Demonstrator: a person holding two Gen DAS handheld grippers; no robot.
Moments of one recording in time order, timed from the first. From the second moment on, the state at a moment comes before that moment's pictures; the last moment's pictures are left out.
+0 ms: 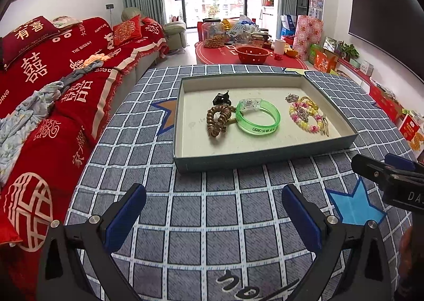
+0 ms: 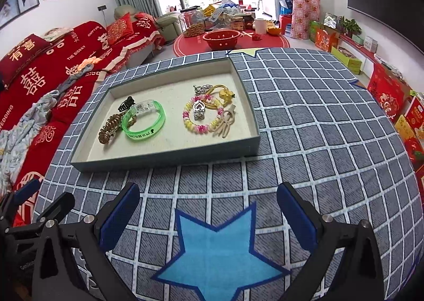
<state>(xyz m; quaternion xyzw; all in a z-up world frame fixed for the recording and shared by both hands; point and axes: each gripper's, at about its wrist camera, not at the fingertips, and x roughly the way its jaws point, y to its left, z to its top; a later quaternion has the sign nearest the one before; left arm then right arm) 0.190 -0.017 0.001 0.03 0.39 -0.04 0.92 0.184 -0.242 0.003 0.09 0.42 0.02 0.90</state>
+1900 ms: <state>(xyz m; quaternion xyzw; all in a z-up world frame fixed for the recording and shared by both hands) 0.177 -0.009 0.006 0.01 0.33 0.00 0.94 0.150 -0.219 0.024 0.04 0.31 0.00 0.95</state>
